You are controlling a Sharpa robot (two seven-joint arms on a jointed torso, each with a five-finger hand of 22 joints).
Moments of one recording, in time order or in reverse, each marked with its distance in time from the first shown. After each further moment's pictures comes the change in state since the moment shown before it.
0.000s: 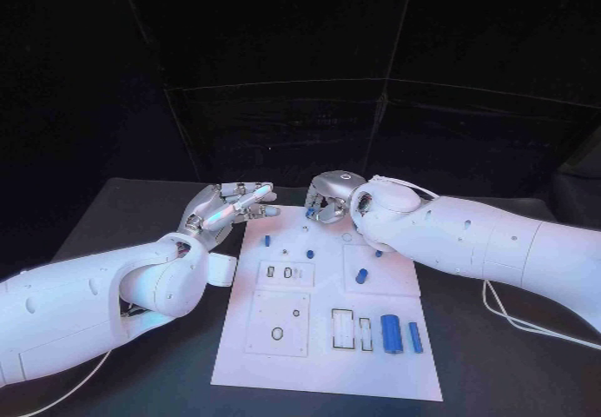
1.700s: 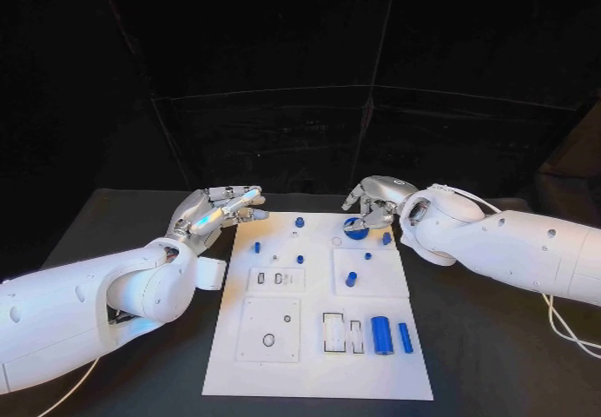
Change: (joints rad) left arm 0.000 -0.010 0.000 -0.020 0.001 0.007 -0.001; left_hand 0.000 0.000 0.003 -0.008 0.000 -0.004 -0.004 0.000 0.000 0.000 0.000 0.000 0.000 0.004 0.004 -0.004 0.003 0.000 0.004 0.004 -0.007 -0.003; right arm 0.001 -0.312 -0.001 0.241 0.139 -0.053 -0.037; right_hand 0.090 -0.076 -0.422 0.209 0.038 -0.127 -0.044 0.045 0.009 0.200 -0.066 0.546 0.492 0.014 -0.043 0.226 0.330 -0.024 0.060 -0.041 0.075 0.130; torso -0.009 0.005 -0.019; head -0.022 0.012
